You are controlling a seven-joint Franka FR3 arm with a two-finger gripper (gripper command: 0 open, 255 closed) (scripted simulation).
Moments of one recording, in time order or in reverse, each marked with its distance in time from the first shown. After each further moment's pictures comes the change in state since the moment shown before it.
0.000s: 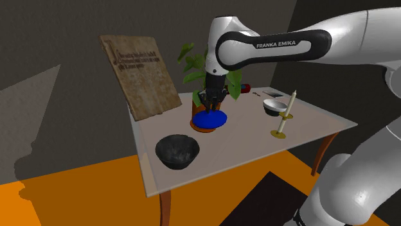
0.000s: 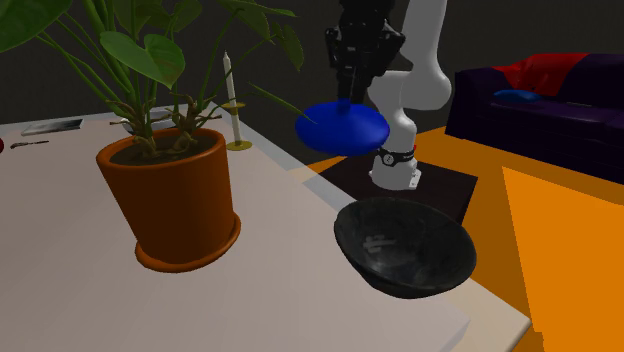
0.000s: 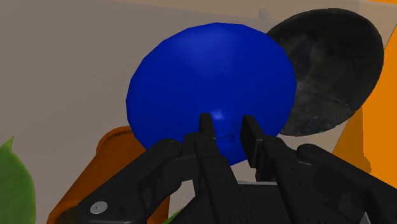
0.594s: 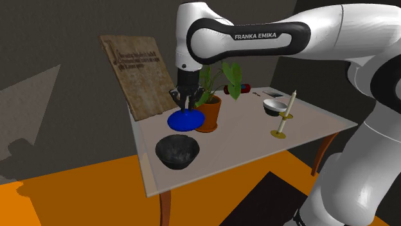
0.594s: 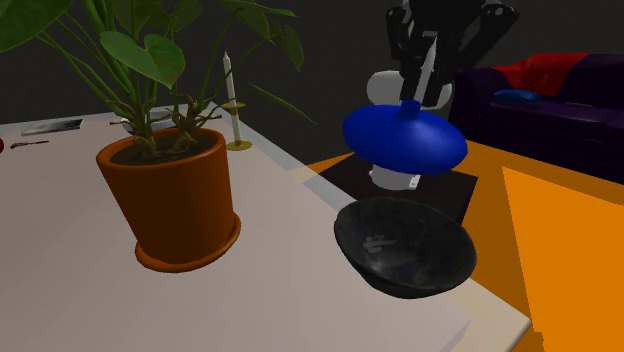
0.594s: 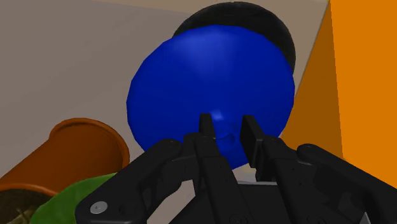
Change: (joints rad) arm 0.076 0.198 0.129 0.262 -0.030 -0.084 0.208
